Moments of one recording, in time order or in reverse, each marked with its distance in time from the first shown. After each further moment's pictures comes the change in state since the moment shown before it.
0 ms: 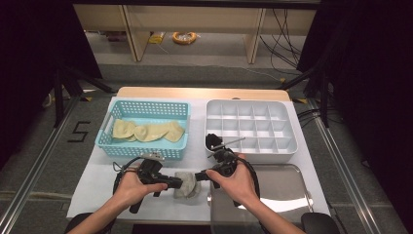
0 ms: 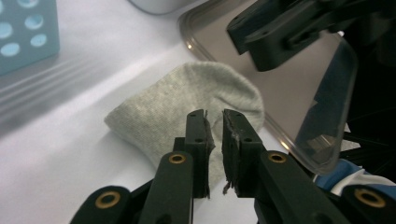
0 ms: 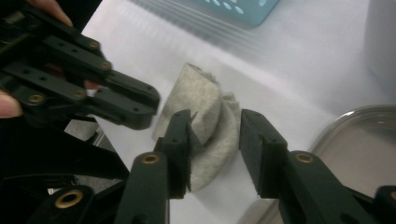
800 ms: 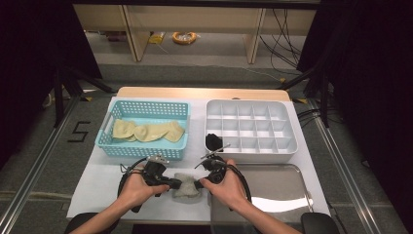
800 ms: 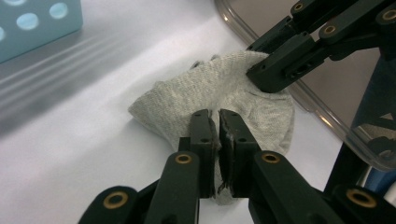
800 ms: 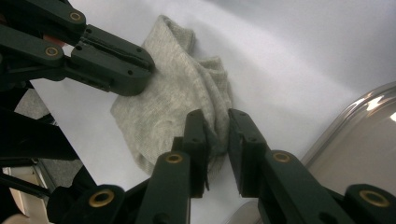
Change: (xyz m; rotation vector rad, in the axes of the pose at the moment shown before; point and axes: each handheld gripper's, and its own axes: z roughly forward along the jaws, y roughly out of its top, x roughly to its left) left arm 0.010 -0.006 0.017 0.051 0.098 0.038; right arm 0.001 -0.009 0.038 0.124 -0.103 -0.043
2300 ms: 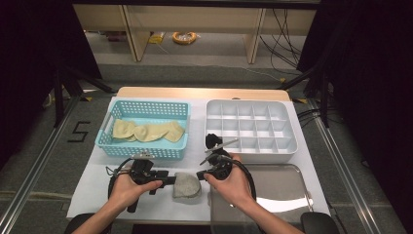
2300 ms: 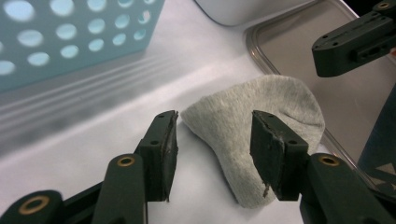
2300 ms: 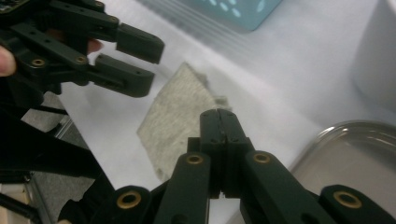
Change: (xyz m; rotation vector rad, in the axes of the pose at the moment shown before) left arm 0.014 -0.011 -0.021 -0.158 0.040 -0.130; right arm 0.010 0.004 -0.034 -0.118 0.006 -0.059
